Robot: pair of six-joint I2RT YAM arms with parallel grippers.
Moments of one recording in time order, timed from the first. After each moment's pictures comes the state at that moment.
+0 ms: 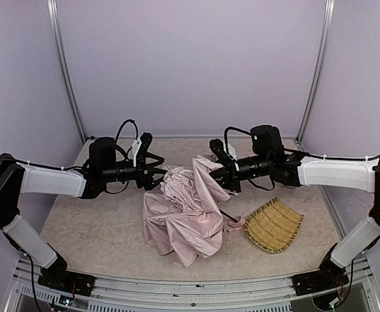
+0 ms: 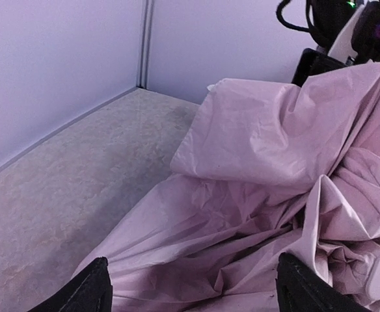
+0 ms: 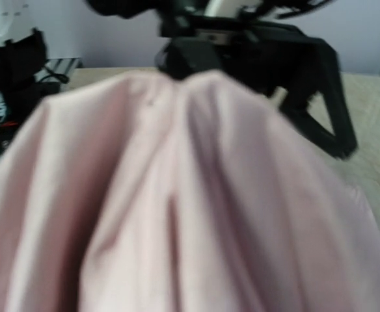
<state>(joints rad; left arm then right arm) -0.53 1.56 0.78 0.57 0.68 0.00 0.71 1.53 1.02 0.12 -0.78 -0.36</state>
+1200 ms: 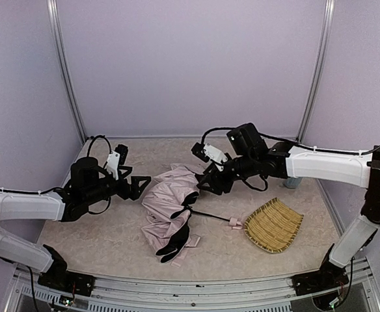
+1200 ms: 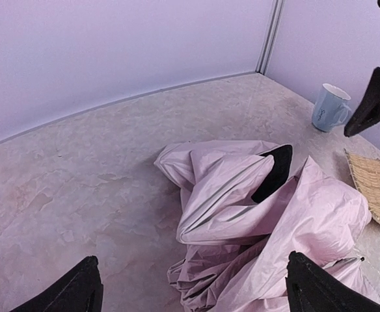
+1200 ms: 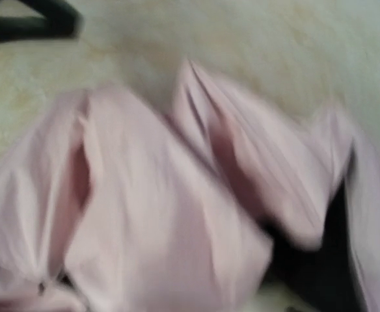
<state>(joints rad) -0.56 1.26 0.49 0.52 0.15 -0.09 0.82 1.66 1.29 -0.29 -0.27 -0.28</state>
